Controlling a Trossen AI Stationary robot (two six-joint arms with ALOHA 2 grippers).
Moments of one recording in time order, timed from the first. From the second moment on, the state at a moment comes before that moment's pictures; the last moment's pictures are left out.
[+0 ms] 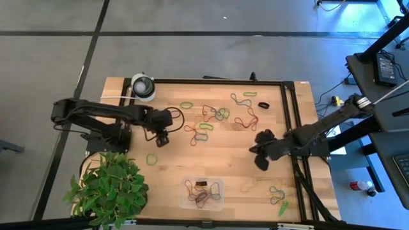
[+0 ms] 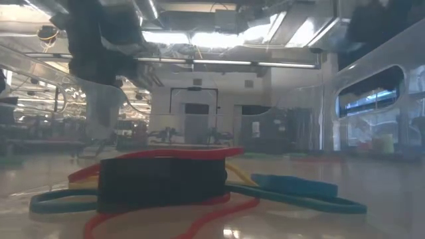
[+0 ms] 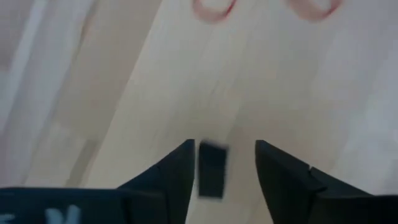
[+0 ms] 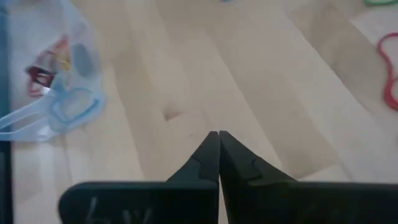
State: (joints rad) left arm 0.14 1.23 0.70 -0.72 -0.05 -0.30; right arm 0.47 0.97 0.55 -0.46 0.37 0.85
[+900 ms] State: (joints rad) left arm 0.15 1.49 0.76 -0.81 0.00 -0.34; right arm 0.47 0.63 0.27 -0.22 0.50 0.78
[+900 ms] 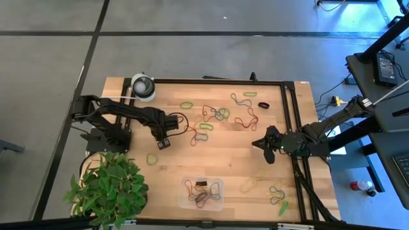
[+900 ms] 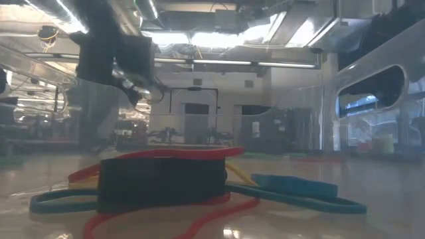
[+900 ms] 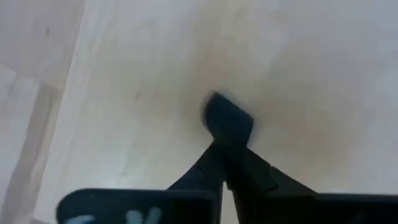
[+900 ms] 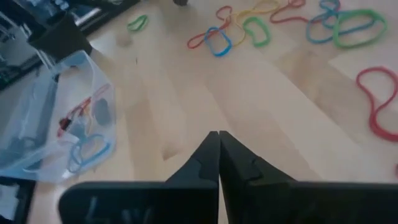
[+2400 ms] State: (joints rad) left arm -0.50 2.18 1.87 -1.21 0.02 -0.98; right arm 0.47 0.62 0.27 -0.26 0.18 0.44
